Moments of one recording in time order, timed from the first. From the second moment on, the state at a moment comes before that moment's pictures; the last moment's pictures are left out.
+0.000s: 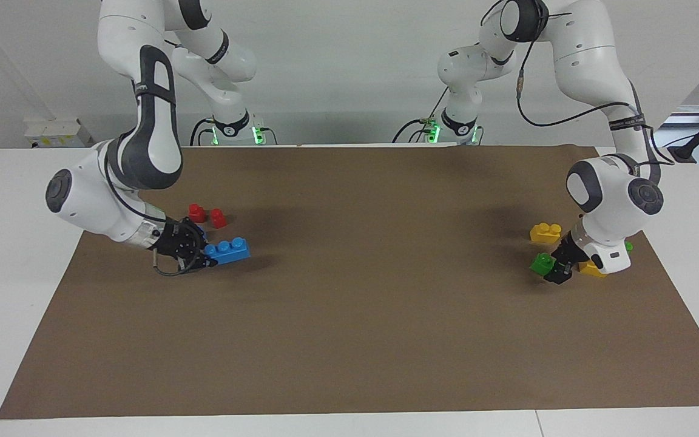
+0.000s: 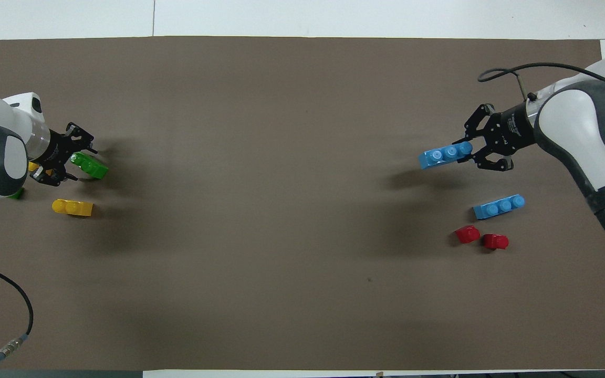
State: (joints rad) left arm 0.19 0.43 -0.09 -1.80 0.02 2.15 -0.84; right arm -0.07 0.36 0.05 -1.69 0.44 1.86 1.18
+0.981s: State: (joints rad) left arm 0.19 0.42 -0.11 -1.78 0.01 2.14 -0.83; right arm 0.37 0.29 0.06 -1.83 0.44 2.21 1.72
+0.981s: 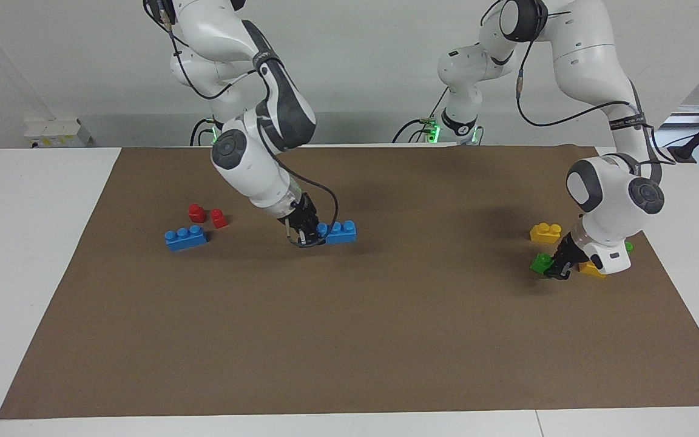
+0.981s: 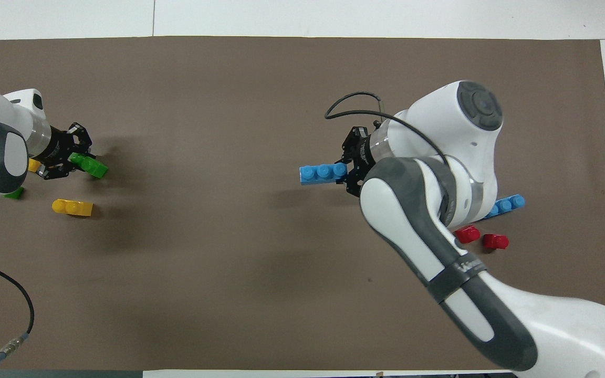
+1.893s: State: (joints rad) left arm -0.07 0.17 -0.13 -1.82 -0.02 1.99 -1.50; right arm 0.55 0.29 0.06 -2.04 0.57 2.53 1.76
